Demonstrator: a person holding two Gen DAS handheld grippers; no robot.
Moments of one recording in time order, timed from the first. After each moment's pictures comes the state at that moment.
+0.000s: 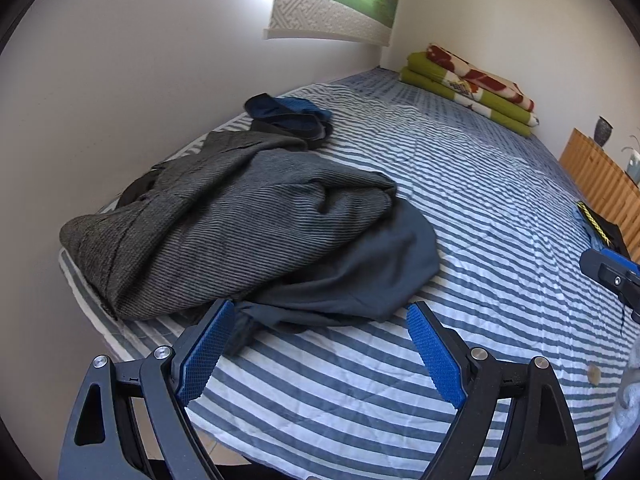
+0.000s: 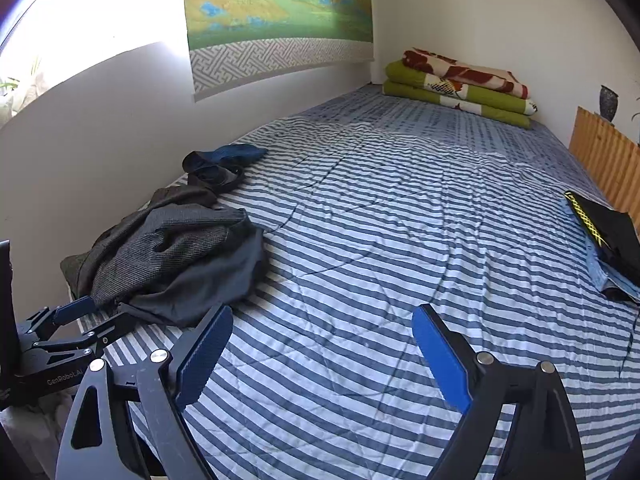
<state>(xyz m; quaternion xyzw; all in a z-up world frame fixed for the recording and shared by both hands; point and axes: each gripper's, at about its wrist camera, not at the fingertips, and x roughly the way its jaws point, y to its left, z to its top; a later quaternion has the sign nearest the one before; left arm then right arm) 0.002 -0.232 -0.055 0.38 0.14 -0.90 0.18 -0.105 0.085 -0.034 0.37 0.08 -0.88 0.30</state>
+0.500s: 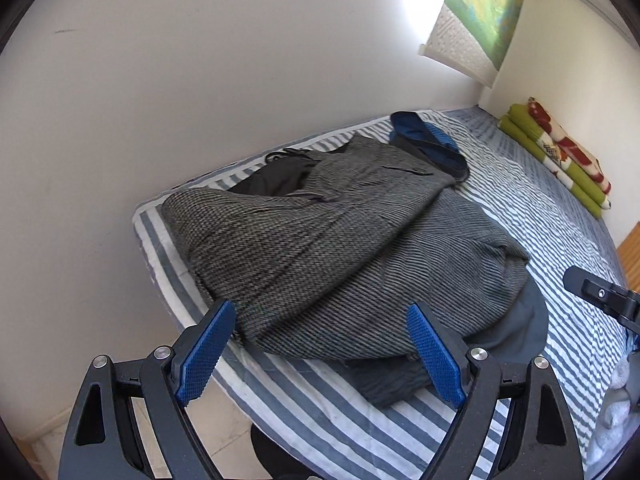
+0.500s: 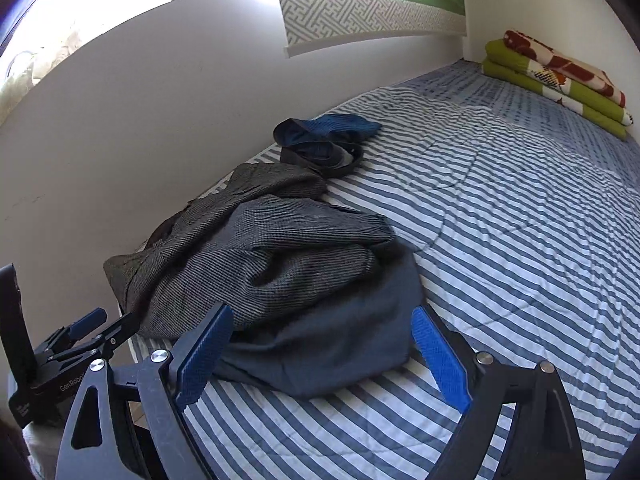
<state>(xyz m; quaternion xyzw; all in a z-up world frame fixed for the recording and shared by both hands) 0.043 -0.378 -0.081 0.35 0.23 -0.85 0.32 -0.128 -0.090 -0.060 0.42 0.09 -0.80 0.42</state>
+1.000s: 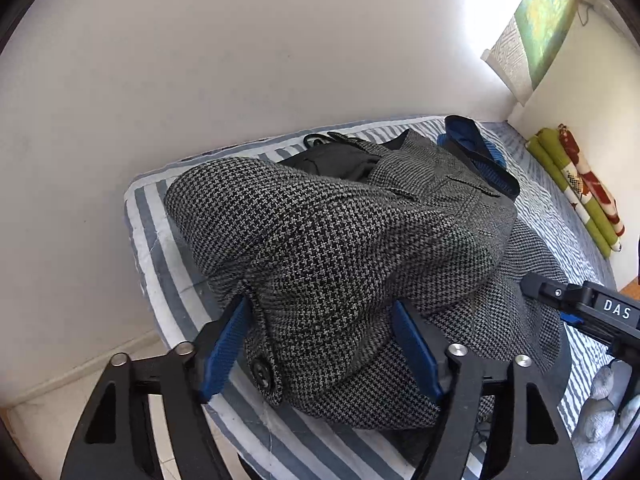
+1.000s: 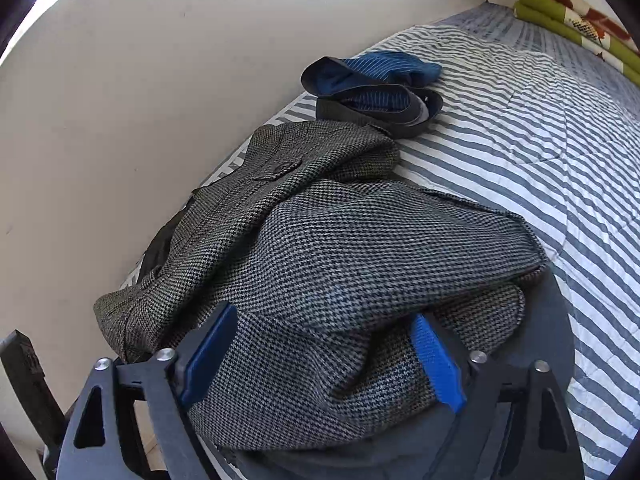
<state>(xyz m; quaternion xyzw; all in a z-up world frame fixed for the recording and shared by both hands) 0.026 -0.442 -0.118 0.35 0.30 -0.83 0.33 -0.152 -0.207 -0.116 0.51 0.08 -0.74 0.42</state>
